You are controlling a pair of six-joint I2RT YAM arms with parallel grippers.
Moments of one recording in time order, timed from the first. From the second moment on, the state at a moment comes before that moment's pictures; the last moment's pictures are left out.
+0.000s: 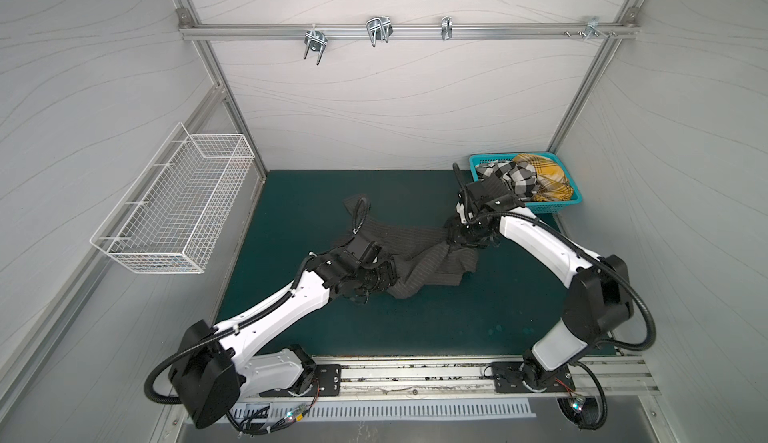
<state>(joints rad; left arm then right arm) -0.70 1.25 0.90 -0.66 0.23 -0.89 0.54 1.57 1.31 -0.97 -0.07 0.43</state>
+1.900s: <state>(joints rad) -0.01 1.05 0.99 -0.71 0.25 -0.81 0.63 1.54 1.20 -0.83 -0.26 0.62</state>
